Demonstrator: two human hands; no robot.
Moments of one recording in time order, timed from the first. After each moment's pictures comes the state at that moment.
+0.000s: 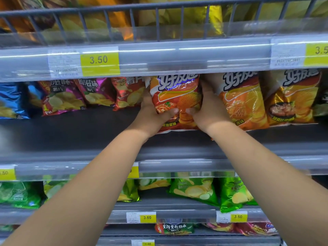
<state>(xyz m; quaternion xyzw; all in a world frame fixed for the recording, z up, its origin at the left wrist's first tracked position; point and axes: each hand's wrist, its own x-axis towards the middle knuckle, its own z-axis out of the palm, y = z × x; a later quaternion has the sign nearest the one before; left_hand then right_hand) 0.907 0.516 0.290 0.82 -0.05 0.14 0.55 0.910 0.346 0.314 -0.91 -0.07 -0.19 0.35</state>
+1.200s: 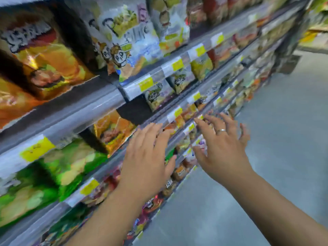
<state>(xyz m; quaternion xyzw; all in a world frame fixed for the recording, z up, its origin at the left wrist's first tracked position) 0.708 0.142 0.179 0.83 -0.51 0.19 0.14 0.595 -0.016 0.168 -0.93 0.28 -0.25 0.02</state>
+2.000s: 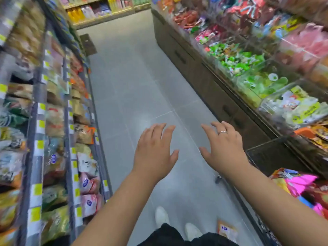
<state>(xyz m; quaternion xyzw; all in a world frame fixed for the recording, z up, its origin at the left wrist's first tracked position) 0.435 -0.229 0.078 0.46 -0.88 -0.02 0.12 0.236 -0.173 0.061 -0.62 0.78 -0.08 0.03</state>
